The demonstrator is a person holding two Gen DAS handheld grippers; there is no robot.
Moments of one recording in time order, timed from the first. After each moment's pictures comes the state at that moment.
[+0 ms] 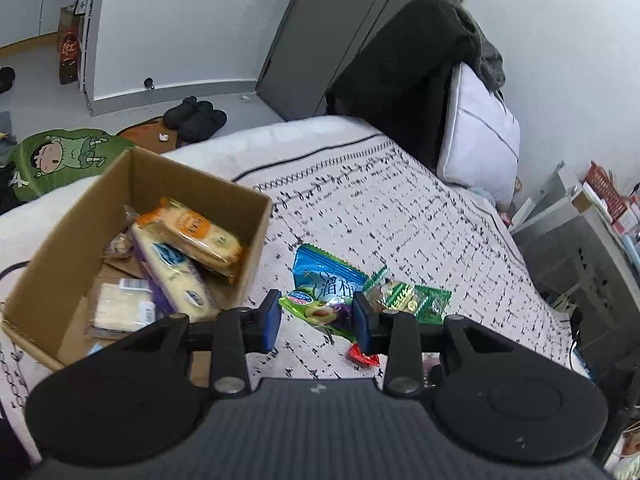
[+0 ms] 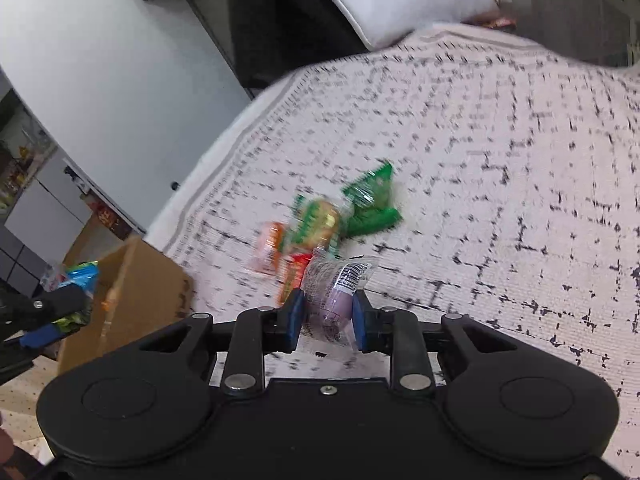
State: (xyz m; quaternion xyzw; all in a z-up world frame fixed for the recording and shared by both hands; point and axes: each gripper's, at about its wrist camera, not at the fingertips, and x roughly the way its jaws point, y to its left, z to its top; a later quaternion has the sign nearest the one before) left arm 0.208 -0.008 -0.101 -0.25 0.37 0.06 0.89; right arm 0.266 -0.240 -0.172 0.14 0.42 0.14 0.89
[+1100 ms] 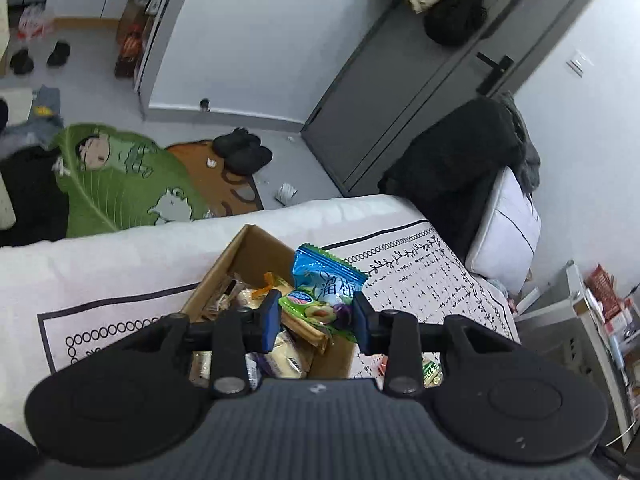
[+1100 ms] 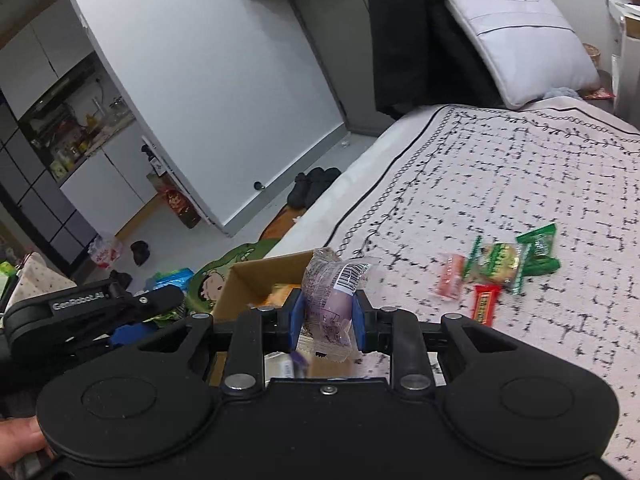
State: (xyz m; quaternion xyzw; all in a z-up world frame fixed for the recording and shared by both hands) left arm 0.163 0.107 -0.067 -0.33 0.31 0.12 0.88; right arm 0.222 -0.109 -0.086 0.10 0.38 0.23 0.89
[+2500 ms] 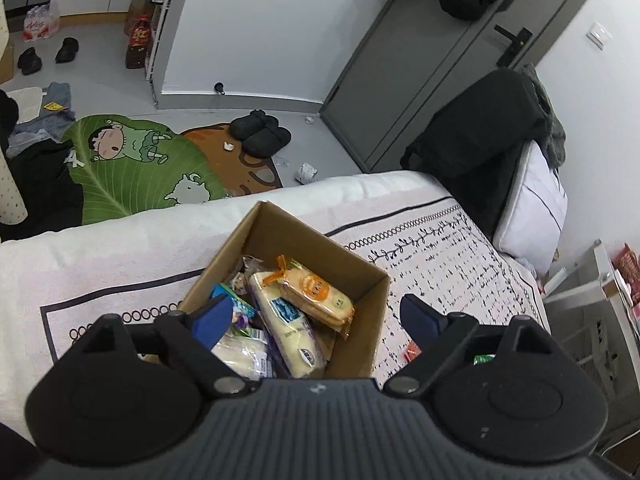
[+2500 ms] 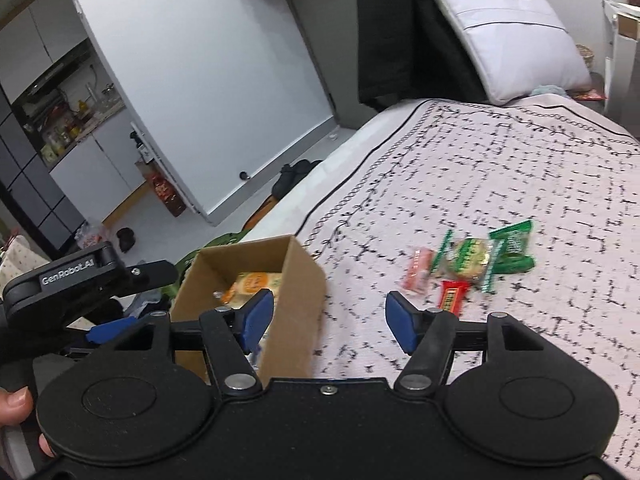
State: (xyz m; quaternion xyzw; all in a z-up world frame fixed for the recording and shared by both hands) left arm 0.183 0.093 -0.084 -0.31 0.35 0.14 0.87; right arm 0.229 -0.138 -0.102 0.08 0.38 0.22 0.89
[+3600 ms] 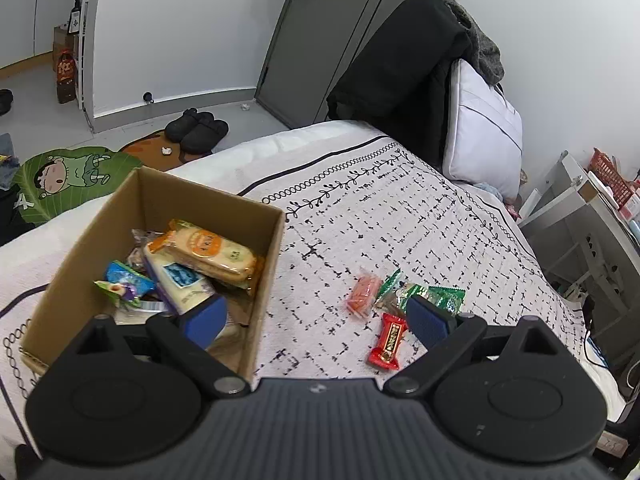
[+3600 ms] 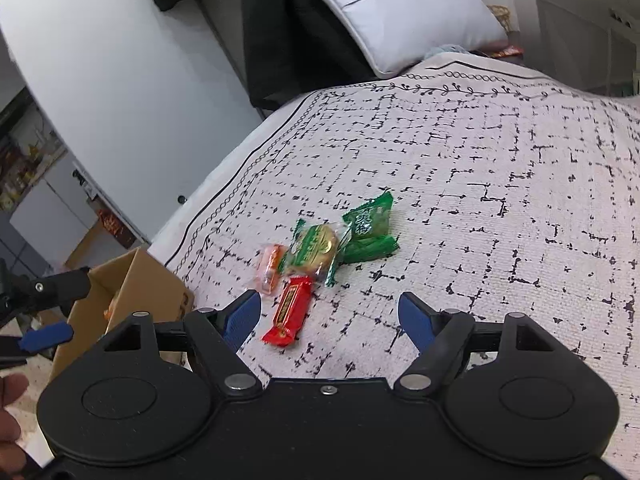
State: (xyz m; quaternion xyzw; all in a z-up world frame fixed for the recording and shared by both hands) left arm 0.214 -0.004 -0.103 -0.22 0.37 0.07 0.90; right arm 0.268 -0.254 -0.176 0.14 0.39 0.15 0.90
